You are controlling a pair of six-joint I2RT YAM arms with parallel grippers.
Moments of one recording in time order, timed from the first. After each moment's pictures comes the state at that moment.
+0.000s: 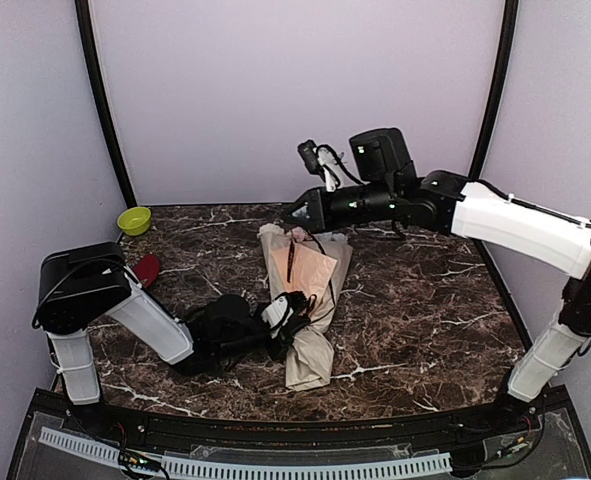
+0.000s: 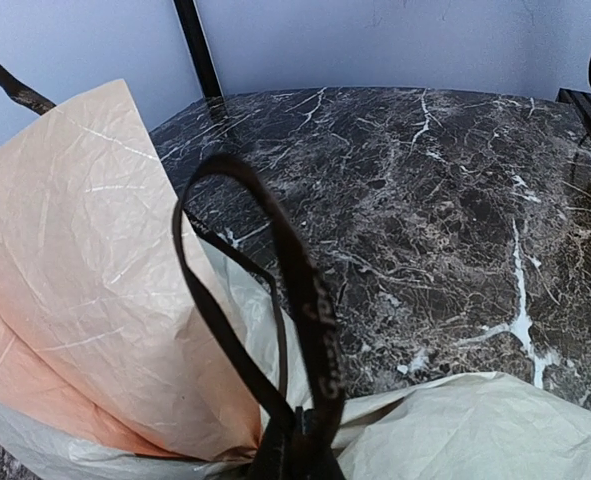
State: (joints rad) left arm -1.05 1.90 0.64 1.00 -0.02 0.20; right arm 0.89 1.59 1.50 -0.35 -0.26 0.39
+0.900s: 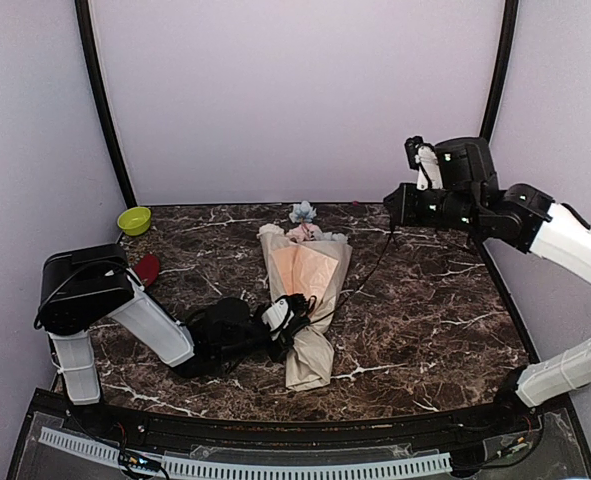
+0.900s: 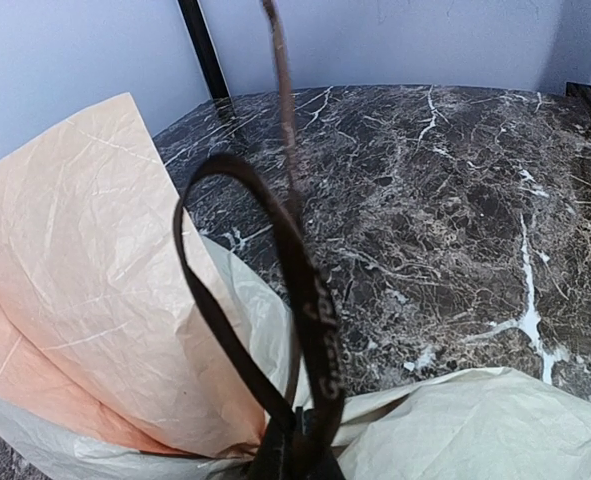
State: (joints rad) left arm -1.06 1.92 0.63 1.03 -0.06 0.22; right arm 0.76 1.25 1.27 -0.49 0.22 0.45
